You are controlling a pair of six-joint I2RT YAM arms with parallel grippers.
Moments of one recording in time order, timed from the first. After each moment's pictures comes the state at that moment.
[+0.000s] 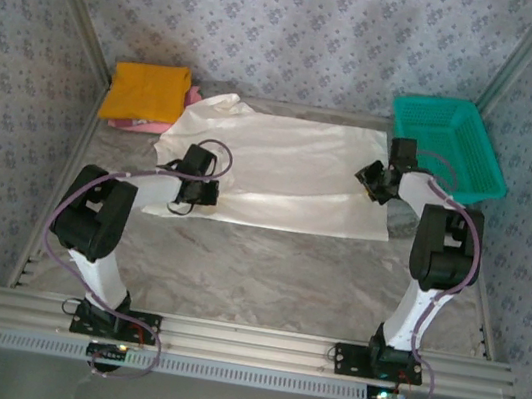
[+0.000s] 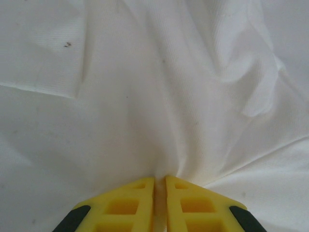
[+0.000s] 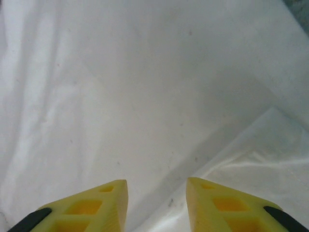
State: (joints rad) left arm -0.38 1.76 0.93 -0.21 0.01 -0.35; right arm 0.02 1.89 1.29 -0.40 -0.24 0.80
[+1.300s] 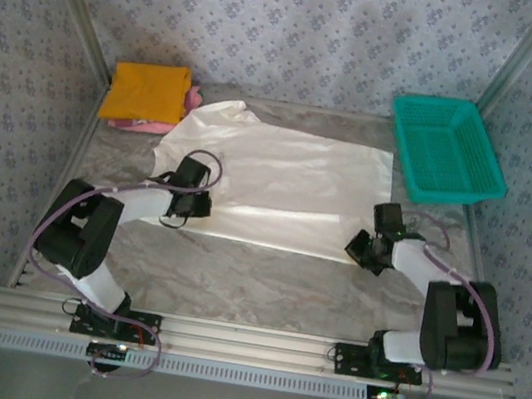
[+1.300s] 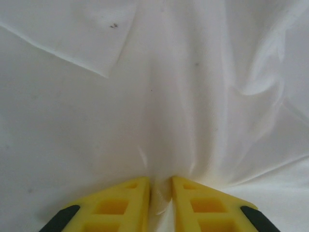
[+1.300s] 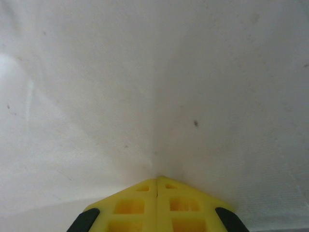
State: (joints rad) left arm -0.41 1.61 0.78 -0.25 -0.02 -0.49; right arm 0.14 1.34 0.59 -0.48 -0.16 0.71
